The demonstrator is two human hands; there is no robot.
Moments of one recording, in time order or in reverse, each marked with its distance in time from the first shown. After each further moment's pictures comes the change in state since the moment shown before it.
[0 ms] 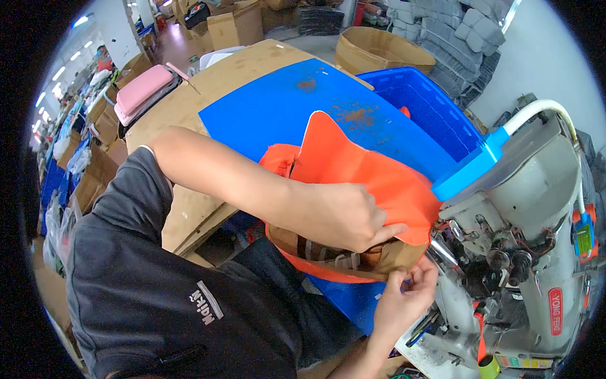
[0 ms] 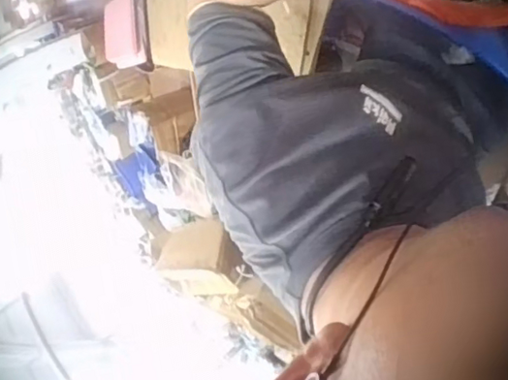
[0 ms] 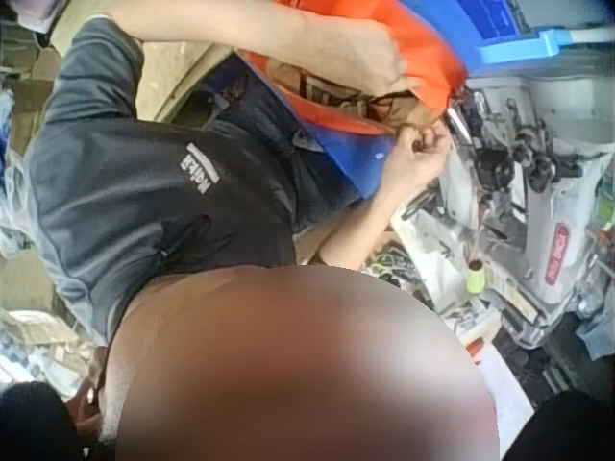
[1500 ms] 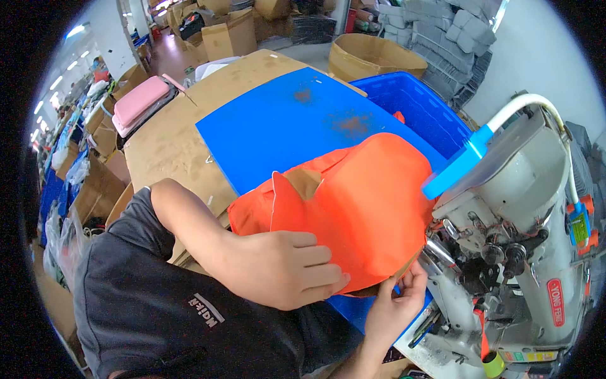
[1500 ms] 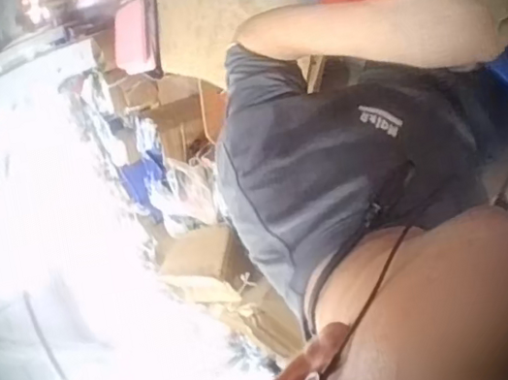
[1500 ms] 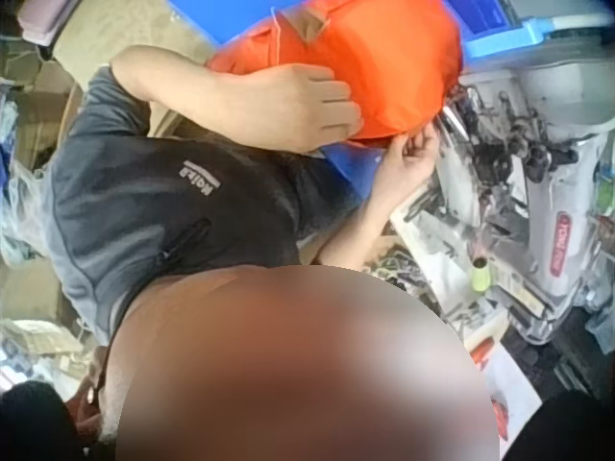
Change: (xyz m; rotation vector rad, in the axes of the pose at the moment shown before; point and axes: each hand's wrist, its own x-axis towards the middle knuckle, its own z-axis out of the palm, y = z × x) left_hand -0.038 0.053 -0.069 -0.349 0.015 -0.133; right_hand -0.016 0.005 0.005 0.201 -0.043 -0.009
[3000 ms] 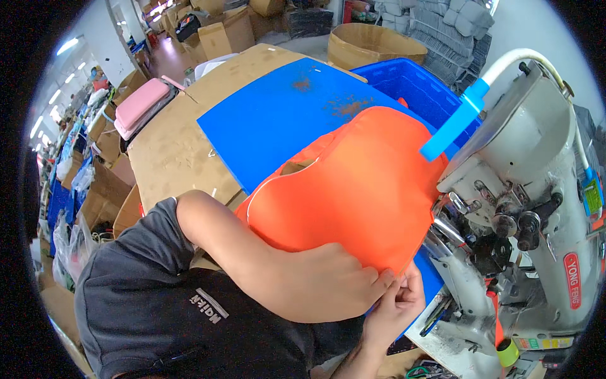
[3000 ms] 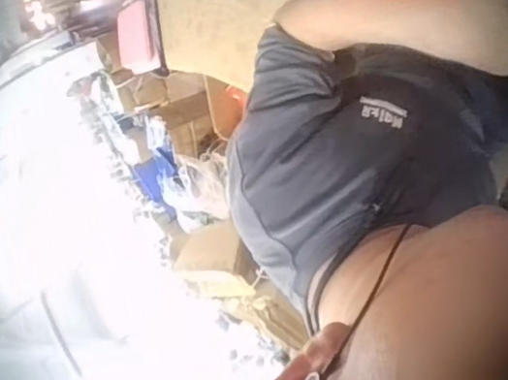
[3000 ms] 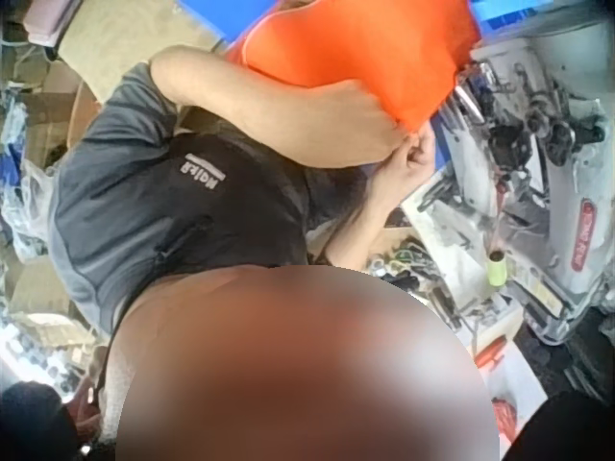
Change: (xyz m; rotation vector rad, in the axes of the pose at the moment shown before) left_hand 0.048 0.025 0.026 -0.260 -0.192 -0.160; right_hand -0.025 0.013 -0.004 0.153 0.072 -0.039
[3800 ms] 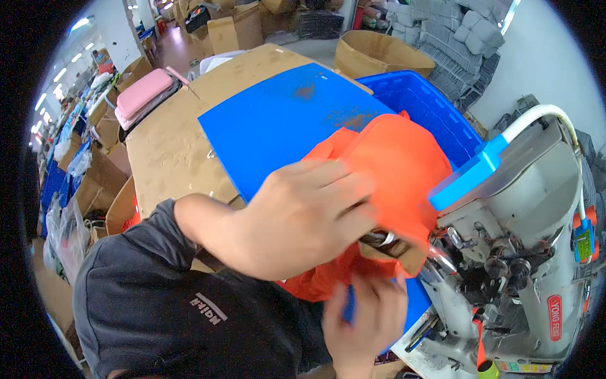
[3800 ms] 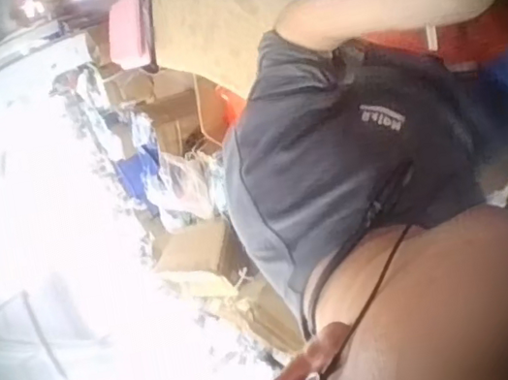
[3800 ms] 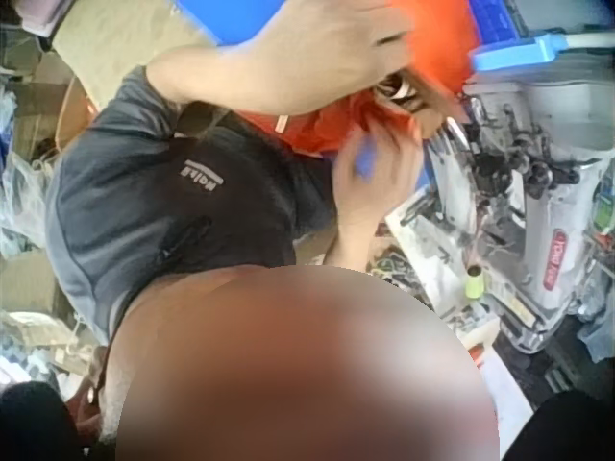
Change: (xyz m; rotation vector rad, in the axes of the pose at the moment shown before) left_hand -0.013 -0.036 -0.048 0.367 0.383 -0.315; right_hand 0.005 -0.055 0.022 -0.920 -0.292 -0.792
